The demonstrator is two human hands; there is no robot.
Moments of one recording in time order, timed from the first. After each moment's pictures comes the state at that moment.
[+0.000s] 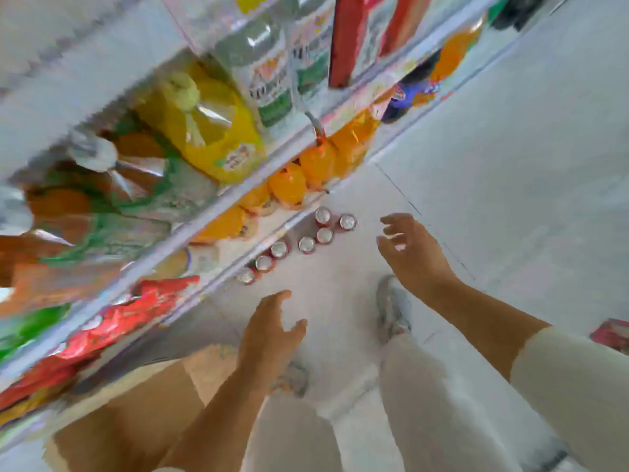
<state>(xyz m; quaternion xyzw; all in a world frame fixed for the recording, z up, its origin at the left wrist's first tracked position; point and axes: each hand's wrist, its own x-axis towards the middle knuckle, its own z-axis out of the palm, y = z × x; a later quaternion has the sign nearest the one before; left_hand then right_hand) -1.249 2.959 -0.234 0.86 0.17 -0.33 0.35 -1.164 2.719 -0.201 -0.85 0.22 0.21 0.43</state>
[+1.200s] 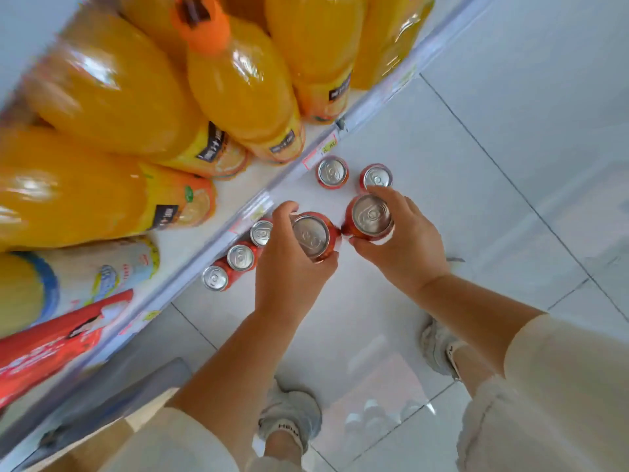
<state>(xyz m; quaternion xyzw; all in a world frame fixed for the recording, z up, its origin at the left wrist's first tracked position) -1.161 2.921 -0.501 0.90 0.11 -0.18 0.37 -1.158 2.755 -0.504 -0.89 0.17 0.17 0.40</state>
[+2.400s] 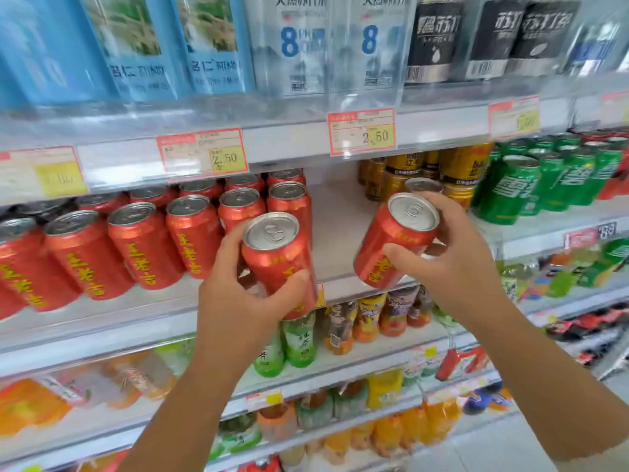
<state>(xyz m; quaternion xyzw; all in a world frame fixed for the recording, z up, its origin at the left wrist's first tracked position) -1.220 3.143 0.321 0.76 0.05 0.36 0.54 -1.126 2.927 0.351 -0.77 -0.24 -0.13 0.57</state>
